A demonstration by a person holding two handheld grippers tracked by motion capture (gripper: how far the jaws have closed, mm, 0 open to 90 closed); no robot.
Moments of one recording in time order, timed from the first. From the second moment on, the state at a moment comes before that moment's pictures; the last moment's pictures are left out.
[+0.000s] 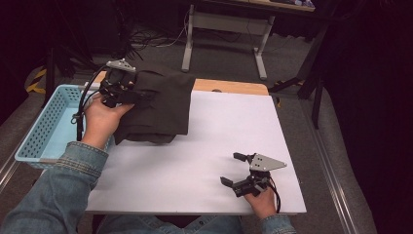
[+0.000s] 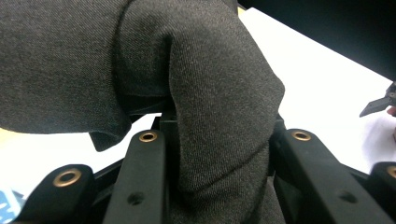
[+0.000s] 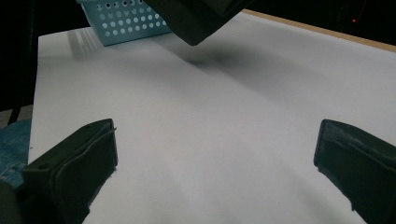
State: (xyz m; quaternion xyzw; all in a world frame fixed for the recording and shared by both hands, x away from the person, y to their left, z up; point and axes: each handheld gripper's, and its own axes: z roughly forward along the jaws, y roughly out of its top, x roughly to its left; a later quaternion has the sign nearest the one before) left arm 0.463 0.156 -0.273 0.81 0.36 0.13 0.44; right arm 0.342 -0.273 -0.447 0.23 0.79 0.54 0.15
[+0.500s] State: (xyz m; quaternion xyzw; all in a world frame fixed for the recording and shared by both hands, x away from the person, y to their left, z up) left arm 0.459 0.179 -0.258 0.81 0.37 0.14 0.44; right arm 0.342 -0.273 -0.447 0.23 0.79 0.54 0.15
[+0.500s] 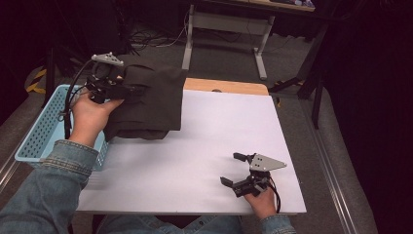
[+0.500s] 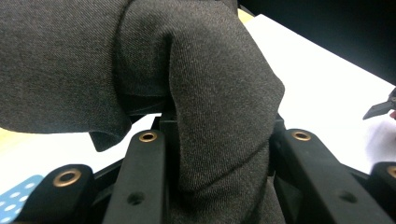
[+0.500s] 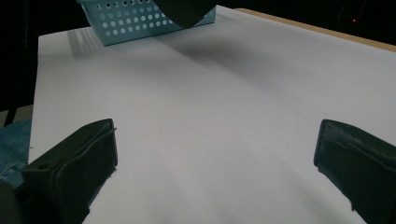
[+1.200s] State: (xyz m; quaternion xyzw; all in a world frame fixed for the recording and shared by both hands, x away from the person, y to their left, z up) left arm 0.448 0.230 -0.240 0.80 0.39 0.16 0.44; right arm 0.342 -0.273 -0.447 0.23 0.79 0.54 0.15
